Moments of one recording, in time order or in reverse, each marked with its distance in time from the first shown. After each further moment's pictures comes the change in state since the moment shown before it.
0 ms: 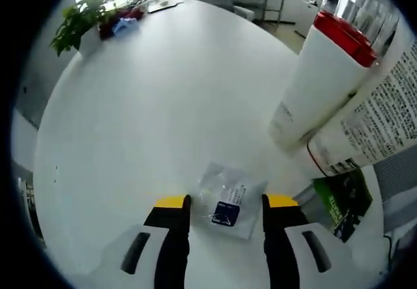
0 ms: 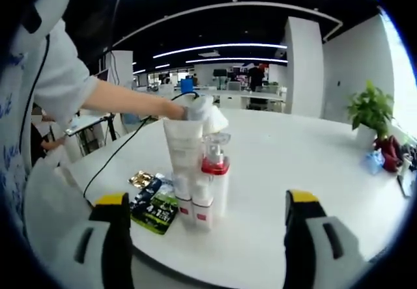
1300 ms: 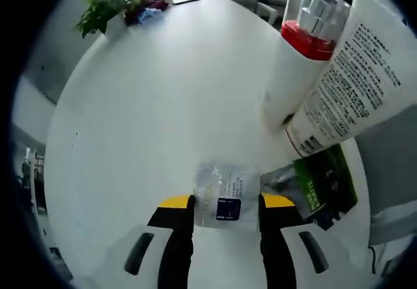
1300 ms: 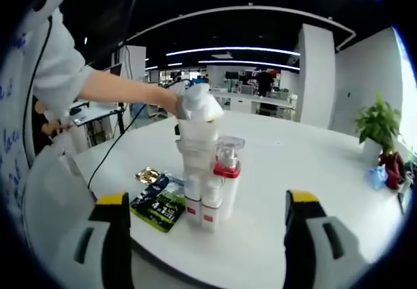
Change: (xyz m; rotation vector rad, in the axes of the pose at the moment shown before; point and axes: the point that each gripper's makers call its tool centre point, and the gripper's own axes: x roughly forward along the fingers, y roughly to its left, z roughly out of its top) left arm -0.047 -0.021 -0.029 -0.132 0.050 0.126; right arm -0.001 0.016 0.003 -0.091 -0.006 0.055
